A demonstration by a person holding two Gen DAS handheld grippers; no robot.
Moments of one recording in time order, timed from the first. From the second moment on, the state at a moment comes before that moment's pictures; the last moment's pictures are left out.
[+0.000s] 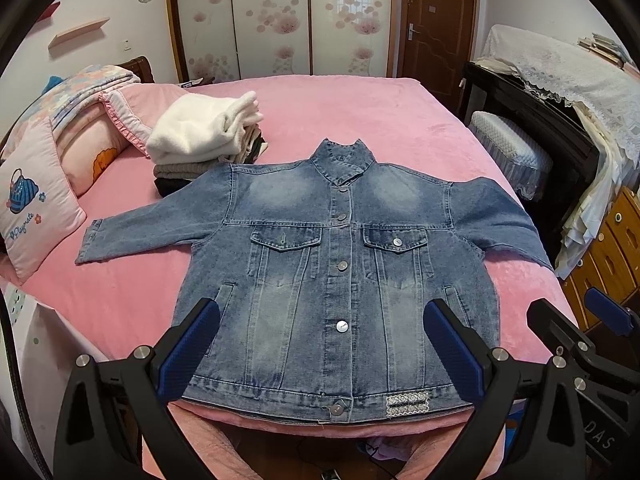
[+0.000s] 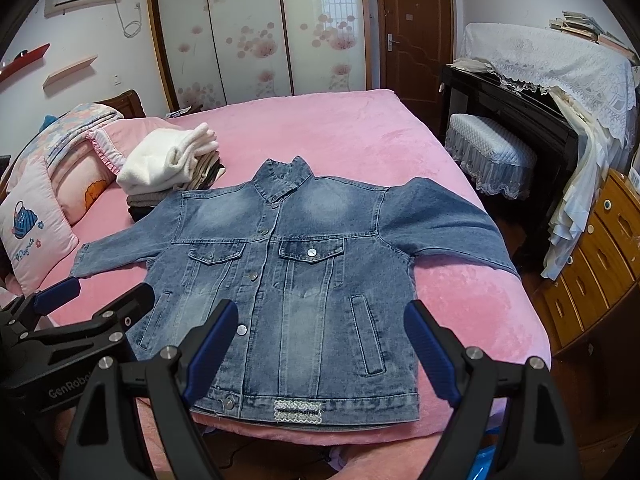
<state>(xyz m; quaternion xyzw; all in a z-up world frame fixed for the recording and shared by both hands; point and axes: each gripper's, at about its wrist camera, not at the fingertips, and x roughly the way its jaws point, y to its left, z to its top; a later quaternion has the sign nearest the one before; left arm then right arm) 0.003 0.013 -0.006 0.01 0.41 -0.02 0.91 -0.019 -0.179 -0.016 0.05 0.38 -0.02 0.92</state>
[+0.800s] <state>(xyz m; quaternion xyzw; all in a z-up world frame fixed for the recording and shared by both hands) 0.005 0.013 -0.013 0.02 0.42 -0.01 0.91 -0.016 -0.176 -0.019 0.06 0.39 -0.02 0.92</state>
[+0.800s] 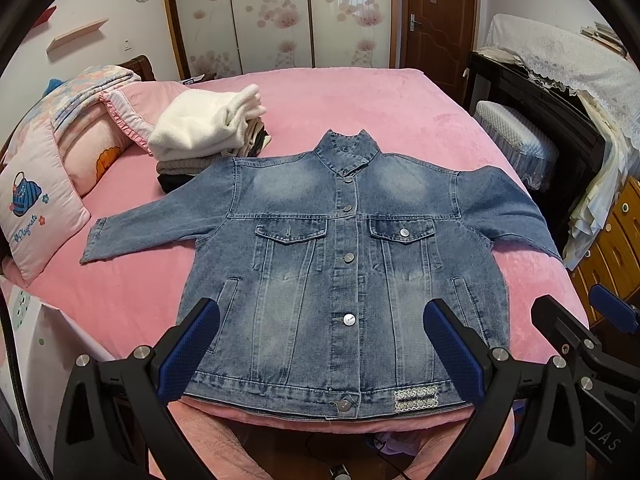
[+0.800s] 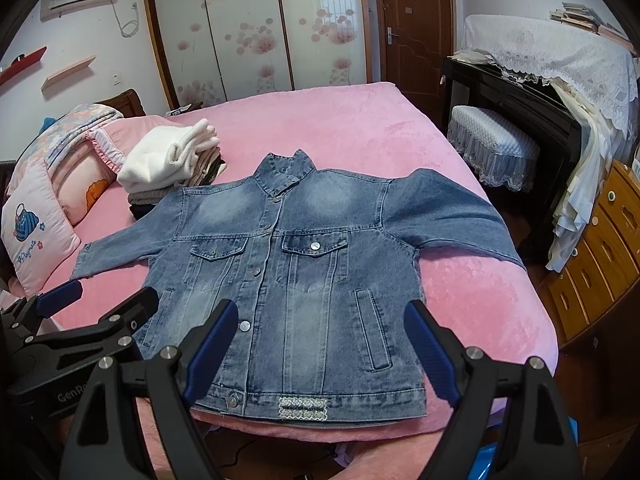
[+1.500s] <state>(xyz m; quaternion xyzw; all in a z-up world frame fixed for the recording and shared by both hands) 0.010 0.015 -0.023 0.01 0.43 -0.01 0.90 -0.018 -0.172 -0.027 0.06 0.39 -0.02 0.92</state>
